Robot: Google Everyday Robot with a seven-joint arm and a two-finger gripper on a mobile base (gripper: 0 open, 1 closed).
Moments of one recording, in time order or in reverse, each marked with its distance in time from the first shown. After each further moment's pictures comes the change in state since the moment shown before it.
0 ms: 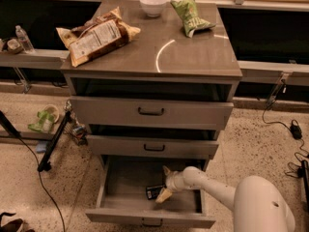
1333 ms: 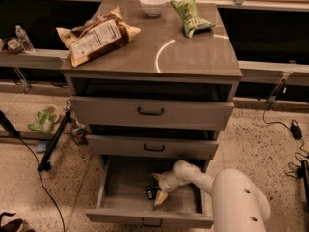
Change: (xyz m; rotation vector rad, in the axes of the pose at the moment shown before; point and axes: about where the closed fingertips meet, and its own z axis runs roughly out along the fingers) arm -0.001 0.032 0.040 -0.249 0.042 -0.253
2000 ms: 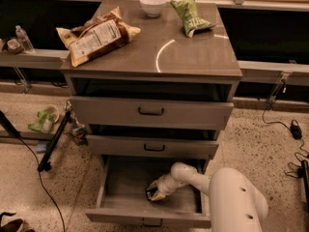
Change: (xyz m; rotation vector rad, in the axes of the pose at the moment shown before) arm 0.000 0.019 0.013 -0.057 0.020 0.009
